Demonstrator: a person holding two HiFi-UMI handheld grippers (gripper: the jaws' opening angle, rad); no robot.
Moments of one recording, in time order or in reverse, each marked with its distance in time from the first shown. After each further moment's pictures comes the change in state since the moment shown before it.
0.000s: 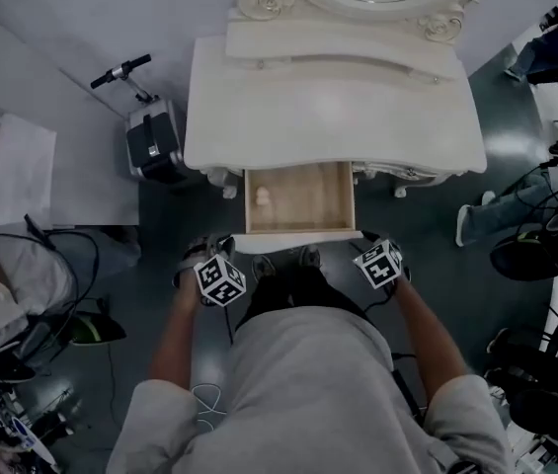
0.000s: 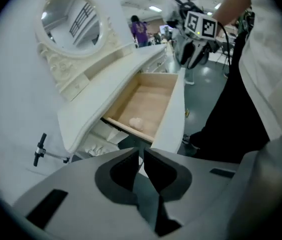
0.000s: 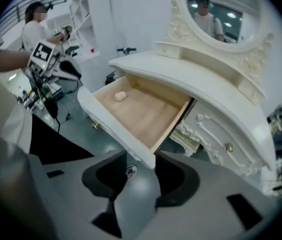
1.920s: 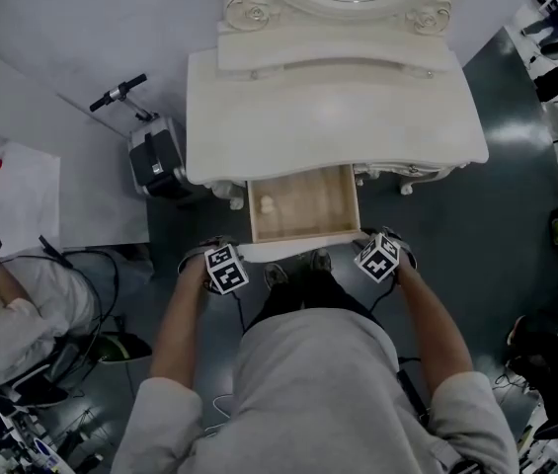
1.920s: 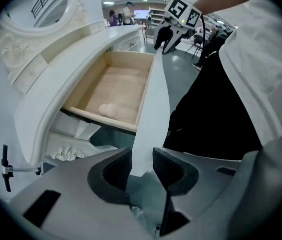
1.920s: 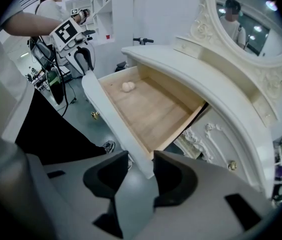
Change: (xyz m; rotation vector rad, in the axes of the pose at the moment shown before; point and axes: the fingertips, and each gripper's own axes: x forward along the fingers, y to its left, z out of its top) left arm 0.036 -0.022 -0.023 0.191 0.140 -0.372; right arm 0.028 0.002 0.003 -0.193 0.068 0.019
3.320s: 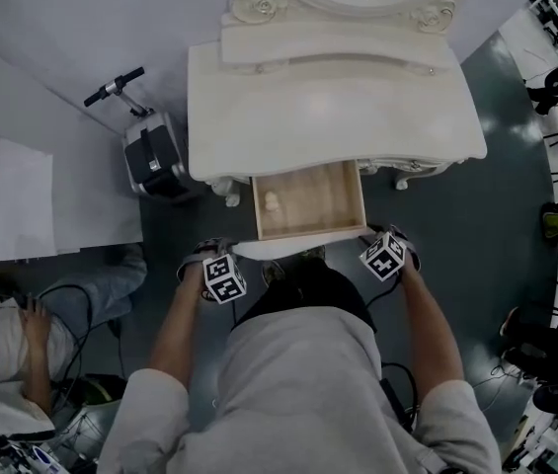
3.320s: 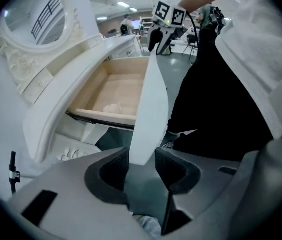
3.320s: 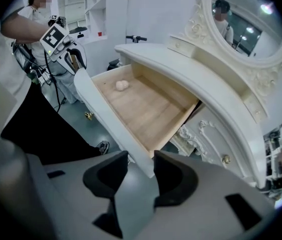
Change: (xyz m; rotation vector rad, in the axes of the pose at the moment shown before) left arm 0.010 0.004 -0.025 0.084 -0.109 0.112; right arm 0.001 0.001 0.001 0.054 0.027 -0.094
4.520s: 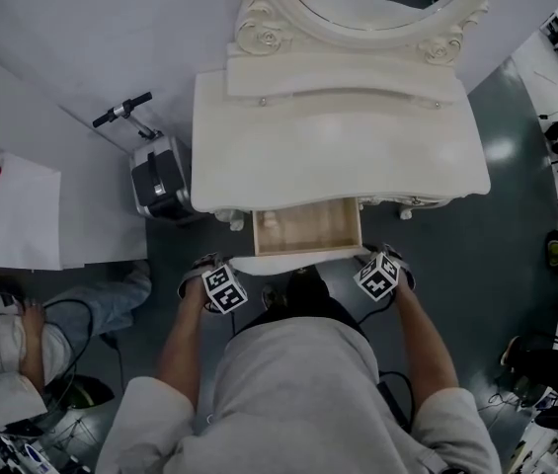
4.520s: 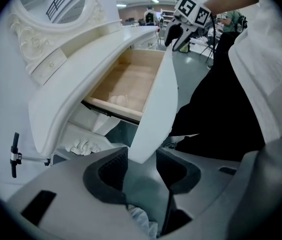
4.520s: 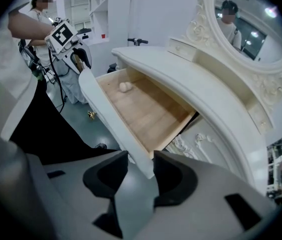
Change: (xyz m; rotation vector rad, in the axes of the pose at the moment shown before) left arm 0.005 0.048 0.006 -0.184 0.096 0.026; right arm 0.012 -0.038 0.029 -0.055 -0.038 0.019
